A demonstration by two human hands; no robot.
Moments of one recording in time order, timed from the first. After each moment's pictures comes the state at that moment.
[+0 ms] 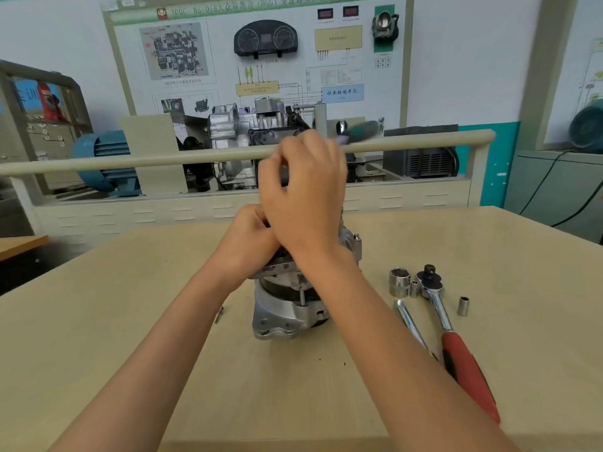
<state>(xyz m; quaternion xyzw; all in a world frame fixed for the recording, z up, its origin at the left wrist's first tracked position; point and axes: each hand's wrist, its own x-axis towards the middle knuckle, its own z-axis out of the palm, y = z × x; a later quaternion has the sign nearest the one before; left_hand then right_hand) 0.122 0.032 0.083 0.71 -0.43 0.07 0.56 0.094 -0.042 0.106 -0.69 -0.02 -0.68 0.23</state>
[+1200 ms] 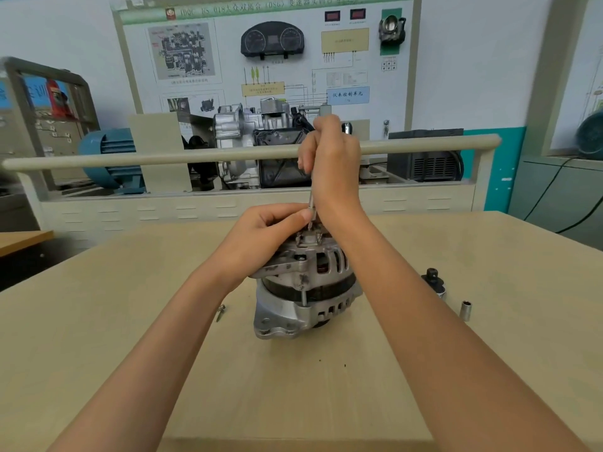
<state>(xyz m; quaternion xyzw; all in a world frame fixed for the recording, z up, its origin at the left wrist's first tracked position) 0.125 0.035 0.083 0.67 -0.46 -0.02 0.58 0.096 -0.064 0.135 -0.61 -0.09 -0.50 0.61</state>
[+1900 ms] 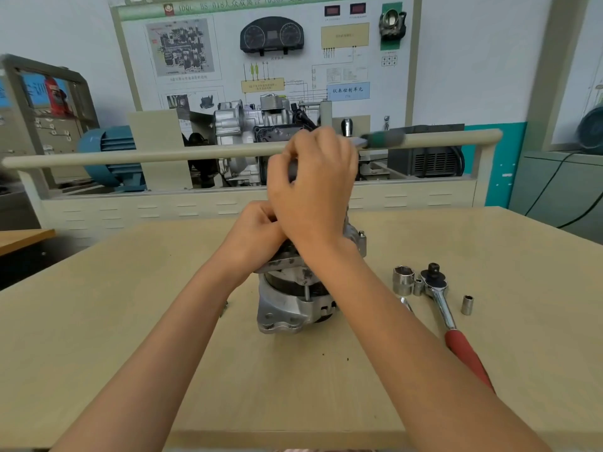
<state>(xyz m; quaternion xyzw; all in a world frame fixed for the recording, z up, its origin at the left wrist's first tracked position) 0.126 0.034 0.081 0.71 -0.44 0.05 0.56 0.099 -0.042 0.106 -0.68 0.00 -0.70 0.22</state>
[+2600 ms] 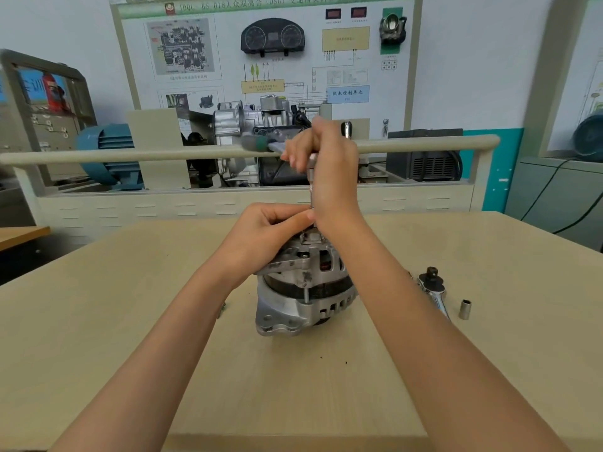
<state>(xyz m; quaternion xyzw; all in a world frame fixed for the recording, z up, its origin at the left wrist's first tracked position) 0.123 0.035 0.082 0.66 -0.46 0.00 0.59 0.095 -0.059 0.126 -0.58 -0.18 -0.44 0.66</state>
